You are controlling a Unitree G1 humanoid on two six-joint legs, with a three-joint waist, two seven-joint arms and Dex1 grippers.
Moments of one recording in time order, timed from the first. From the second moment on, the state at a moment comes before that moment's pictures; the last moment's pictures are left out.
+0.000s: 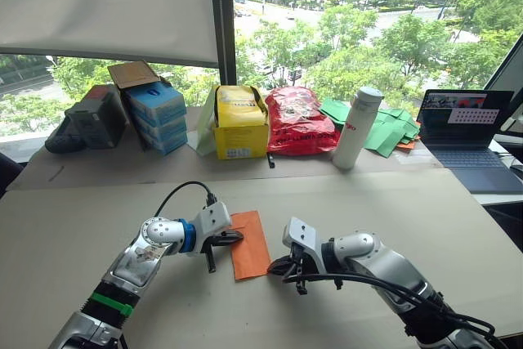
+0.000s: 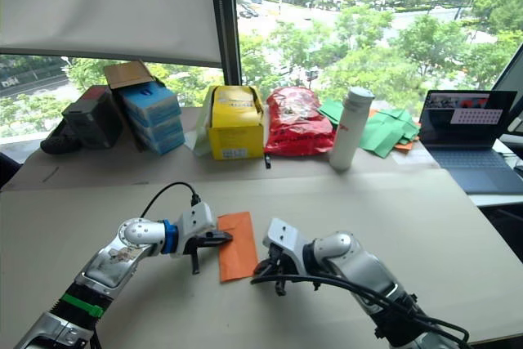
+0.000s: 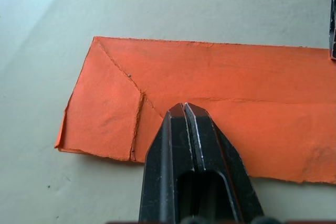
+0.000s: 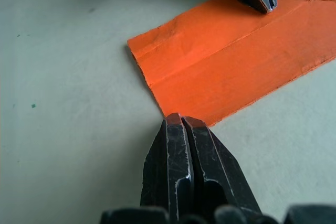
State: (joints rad) left arm -0.39 0.60 -0.27 0.06 -0.10 0.29 -0.97; right arm -0.40 -0.52 0.44 -0.26 0.18 0.74 0.98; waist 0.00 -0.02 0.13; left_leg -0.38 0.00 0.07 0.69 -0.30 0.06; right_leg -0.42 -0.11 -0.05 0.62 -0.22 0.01
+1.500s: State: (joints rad) left arm -0.48 0.46 -0.26 0.09 -0.20 0.38 -1.01; right arm -0.53 -0.37 0.25 -0.20 0.37 0.76 0.71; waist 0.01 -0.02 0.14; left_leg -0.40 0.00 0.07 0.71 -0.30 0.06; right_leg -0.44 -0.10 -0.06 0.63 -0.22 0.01
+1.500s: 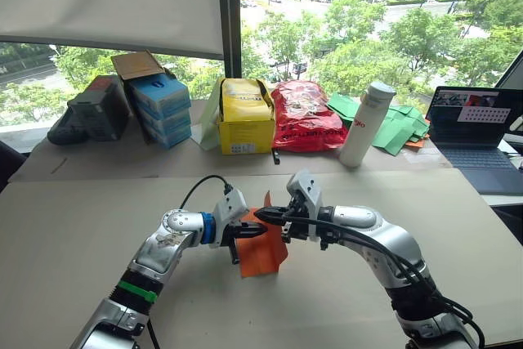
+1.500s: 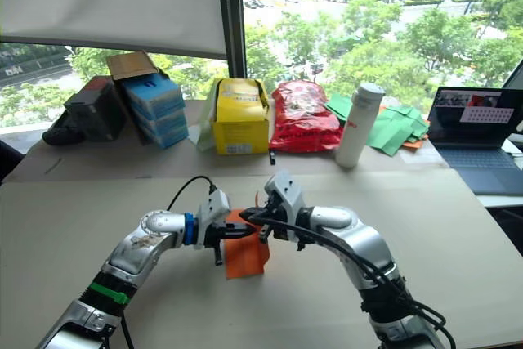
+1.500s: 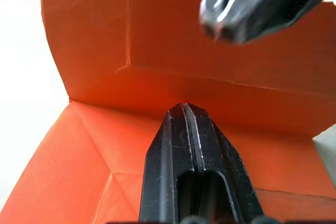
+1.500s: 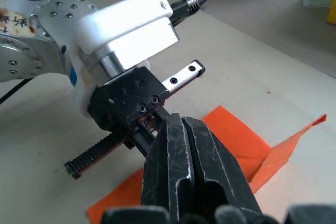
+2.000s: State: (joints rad) left arm -0.37 0.57 -0.26 0.04 -0.14 0.31 -0.99; right arm -0.45 -0.48 0.34 -0.14 0.21 0.75 0.68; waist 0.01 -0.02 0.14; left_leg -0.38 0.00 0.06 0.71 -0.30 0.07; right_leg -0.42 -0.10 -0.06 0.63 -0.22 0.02
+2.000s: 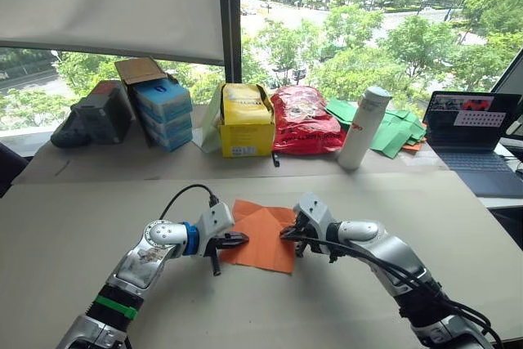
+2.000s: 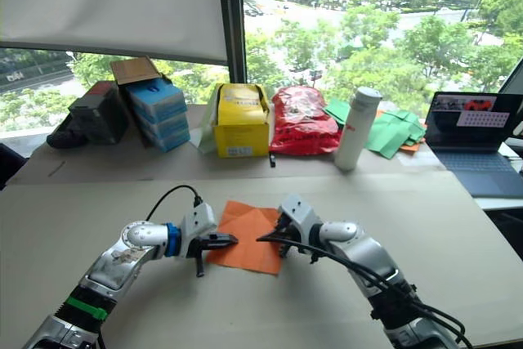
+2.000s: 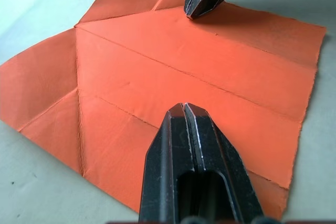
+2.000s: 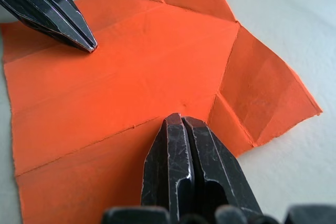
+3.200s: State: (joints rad) left arm -0.38 0.50 -0.27 0.04 -0.14 0.34 -0.94; right arm -0.32 -0.24 0.06 -0.29 0.30 1.00 0.37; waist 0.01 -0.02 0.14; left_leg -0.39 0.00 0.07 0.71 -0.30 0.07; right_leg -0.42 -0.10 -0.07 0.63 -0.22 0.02
